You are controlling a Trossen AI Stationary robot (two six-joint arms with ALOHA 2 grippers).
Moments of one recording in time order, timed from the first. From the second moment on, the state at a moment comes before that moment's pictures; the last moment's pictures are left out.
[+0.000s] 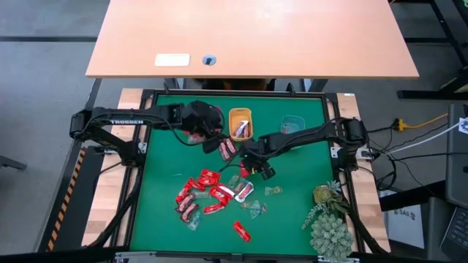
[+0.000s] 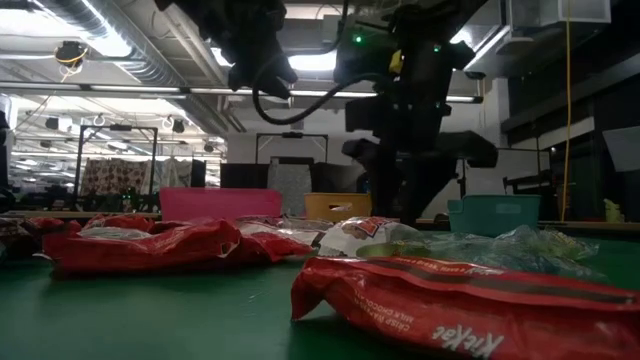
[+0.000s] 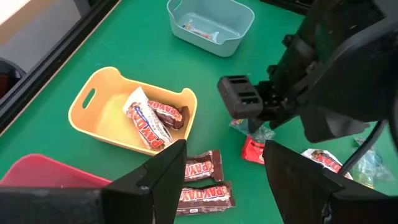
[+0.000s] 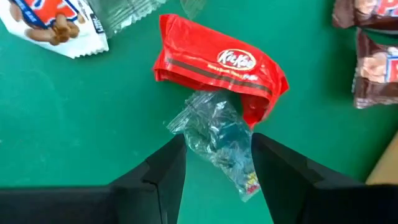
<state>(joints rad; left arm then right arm) 0.19 1.37 1.10 -0.43 -0.02 -0.20 0.02 1.90 1.25 -0.64 -0.03 -0.58</state>
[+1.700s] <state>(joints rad) 0.18 1.37 1.10 -0.43 -0.02 -0.21 -0.06 1.95 1.25 -0.65 -0.11 -0.63</state>
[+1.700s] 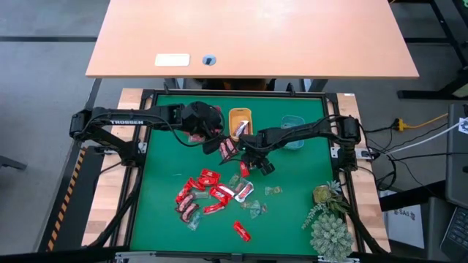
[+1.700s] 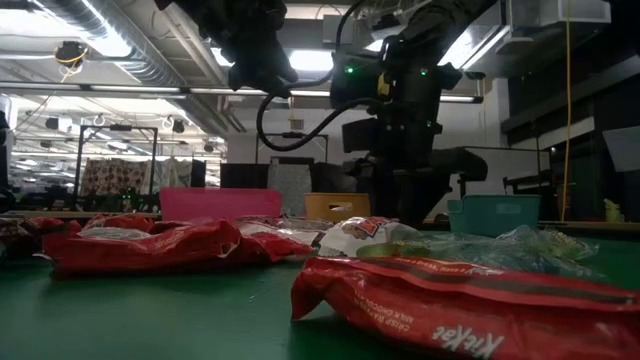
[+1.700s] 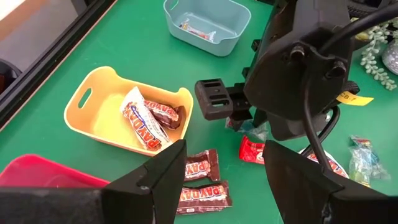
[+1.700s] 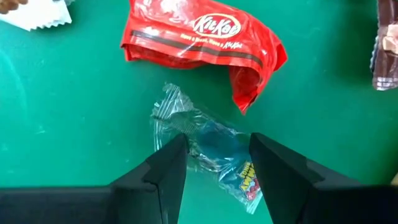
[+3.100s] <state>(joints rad) 0.18 1.37 1.10 -0.43 -0.02 -0.21 -0.06 1.95 1.50 -1.07 -0.06 -0.54</state>
